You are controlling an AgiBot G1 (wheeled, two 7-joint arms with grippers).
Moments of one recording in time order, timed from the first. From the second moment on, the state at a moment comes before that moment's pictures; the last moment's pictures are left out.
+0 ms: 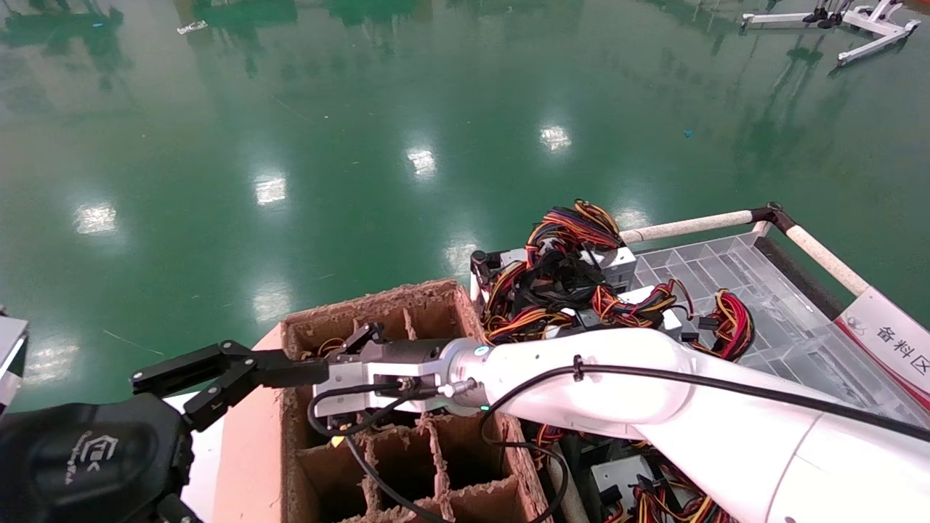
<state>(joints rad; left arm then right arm) -1.09 0.58 0.37 -1.26 0.67 1.46 -0.14 1.65 -1.37 -1.52 0.78 -0.94 -0.47 -0.45</state>
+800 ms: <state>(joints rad) -1.09 0.58 0.37 -1.26 0.67 1.46 -0.14 1.66 -1.37 -1.57 0.80 -0.94 -0.42 -0.40</state>
